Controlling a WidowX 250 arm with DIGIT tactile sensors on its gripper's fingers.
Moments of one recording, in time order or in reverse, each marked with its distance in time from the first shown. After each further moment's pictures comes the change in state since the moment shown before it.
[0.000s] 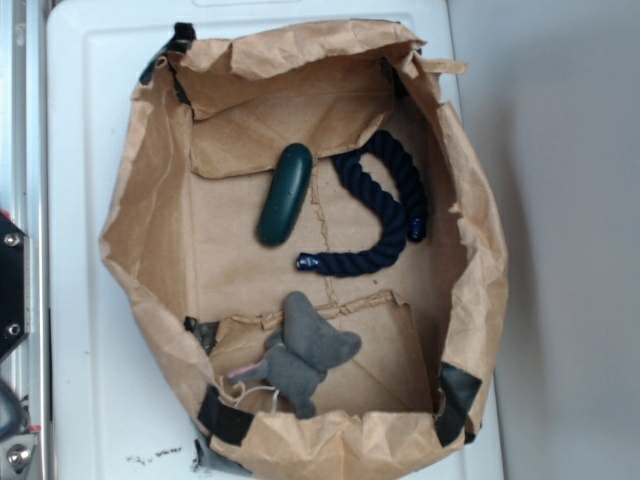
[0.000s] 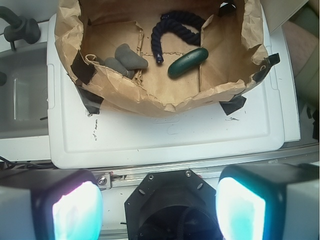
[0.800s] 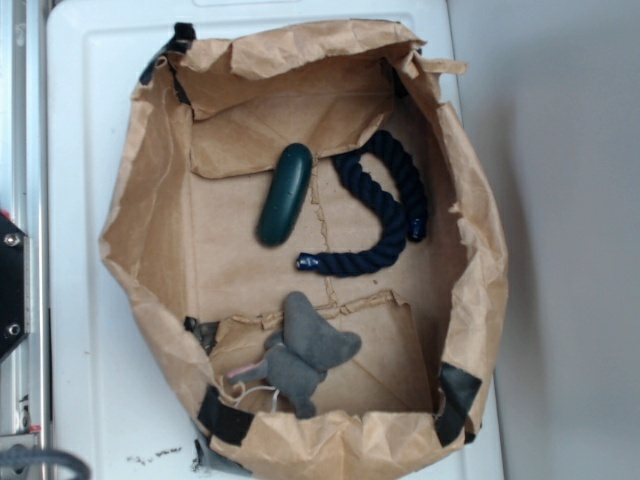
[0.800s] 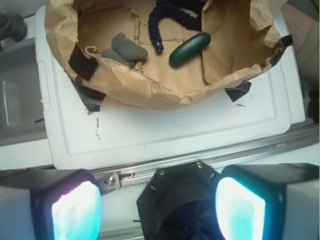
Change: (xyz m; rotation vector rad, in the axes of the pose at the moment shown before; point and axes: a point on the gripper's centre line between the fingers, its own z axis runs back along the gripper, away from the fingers) arm 0.008 -0.026 -0.018 0.041 0.076 0.096
